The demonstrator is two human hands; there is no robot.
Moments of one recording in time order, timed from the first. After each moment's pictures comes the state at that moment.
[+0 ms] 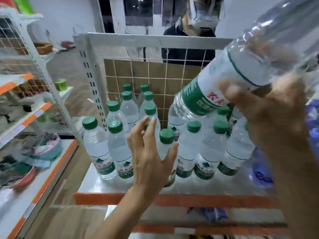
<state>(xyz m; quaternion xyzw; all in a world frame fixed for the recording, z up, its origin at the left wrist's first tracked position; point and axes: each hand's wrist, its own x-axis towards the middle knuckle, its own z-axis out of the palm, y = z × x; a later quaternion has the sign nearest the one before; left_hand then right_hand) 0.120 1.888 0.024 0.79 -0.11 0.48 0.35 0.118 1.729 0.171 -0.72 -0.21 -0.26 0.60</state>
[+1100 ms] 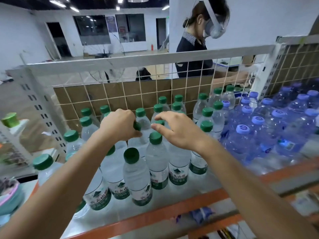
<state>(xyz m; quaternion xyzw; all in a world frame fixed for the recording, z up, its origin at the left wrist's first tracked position) 0.227 1.880 0.130 0.99 -0.15 0.03 -0.03 0.164 1.714 0.113 -0.95 -0.14 -0.12 0.25</state>
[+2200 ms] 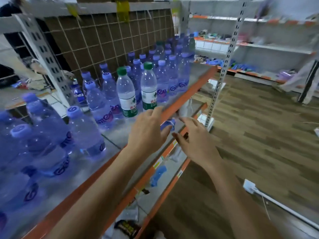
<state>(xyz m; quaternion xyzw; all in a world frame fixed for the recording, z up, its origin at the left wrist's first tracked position) 0.037 1.233 0.037 0.82 -0.51 0.04 0.25 -0.084 1.151 0.013 -0.90 0.30 -0.25 0.21</state>
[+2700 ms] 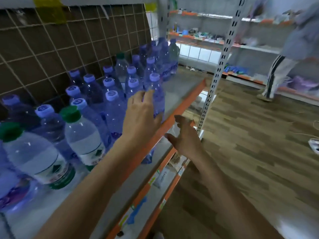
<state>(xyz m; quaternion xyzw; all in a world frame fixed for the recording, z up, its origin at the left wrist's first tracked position) 0.127 0.936 0.041 0.82 -0.48 0.08 0.30 0.016 0.852 -0.024 -0.85 0.35 -0.22 0.33</state>
